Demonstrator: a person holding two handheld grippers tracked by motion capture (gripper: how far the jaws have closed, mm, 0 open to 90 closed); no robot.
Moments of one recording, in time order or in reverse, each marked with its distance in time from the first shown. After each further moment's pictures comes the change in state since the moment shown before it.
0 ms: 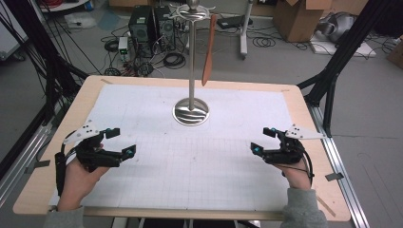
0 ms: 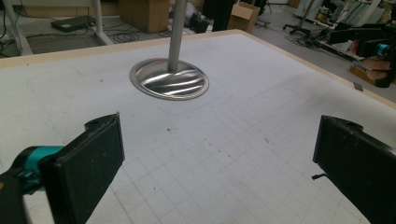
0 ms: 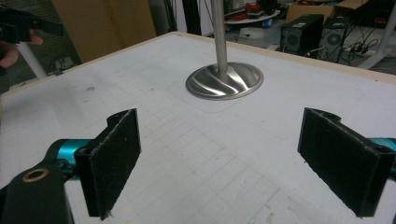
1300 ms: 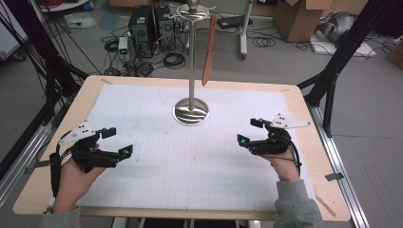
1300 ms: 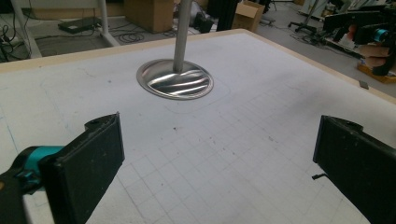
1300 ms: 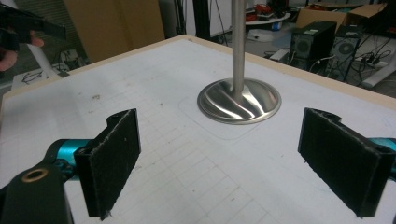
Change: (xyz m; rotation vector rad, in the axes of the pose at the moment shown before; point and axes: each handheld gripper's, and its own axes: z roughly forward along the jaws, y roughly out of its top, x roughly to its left) left arm 0.000 0.003 -0.009 0.005 0.022 0.010; right arm 0.015 0.031 0.033 0.010 0.024 -0.057
